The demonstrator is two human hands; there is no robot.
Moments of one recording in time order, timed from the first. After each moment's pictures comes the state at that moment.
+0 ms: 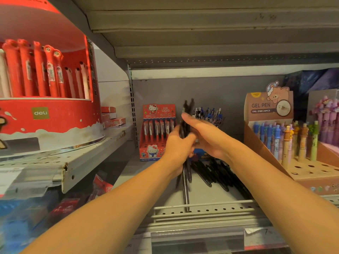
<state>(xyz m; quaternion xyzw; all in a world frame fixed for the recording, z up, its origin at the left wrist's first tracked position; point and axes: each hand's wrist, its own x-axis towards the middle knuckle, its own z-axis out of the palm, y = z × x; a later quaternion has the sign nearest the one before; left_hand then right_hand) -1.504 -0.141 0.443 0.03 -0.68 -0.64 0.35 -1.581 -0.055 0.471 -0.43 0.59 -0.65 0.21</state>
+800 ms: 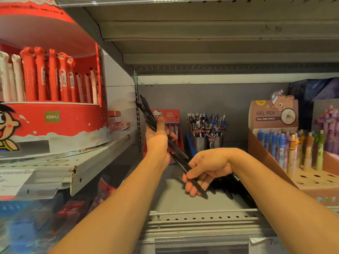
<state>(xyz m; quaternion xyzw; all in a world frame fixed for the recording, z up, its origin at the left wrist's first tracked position) -1.496 -0.181 0.473 0.06 -0.42 -0.77 0.48 -1.584 -0.044 0.462 -0.45 0.72 -0.31 0.44</state>
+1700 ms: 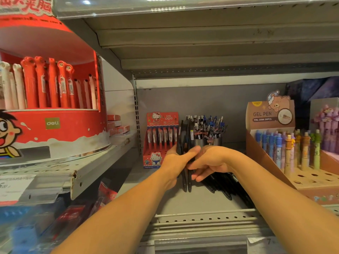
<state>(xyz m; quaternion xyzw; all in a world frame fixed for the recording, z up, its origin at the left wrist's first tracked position) -1.502 -0.166 0.423 0.05 -0.68 -0.68 0.29 -1.595 -0.045 0.459 -0.38 0.74 -0.45 0.31</state>
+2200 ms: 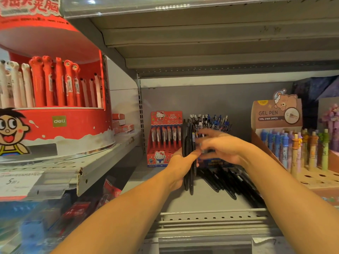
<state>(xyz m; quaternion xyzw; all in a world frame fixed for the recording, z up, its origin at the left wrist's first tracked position) -1.506 -0.163 0.415 0.06 -0.69 -0.68 0.25 -1.600 -0.037 0.476 -0.39 0.68 -0.59 0.22</state>
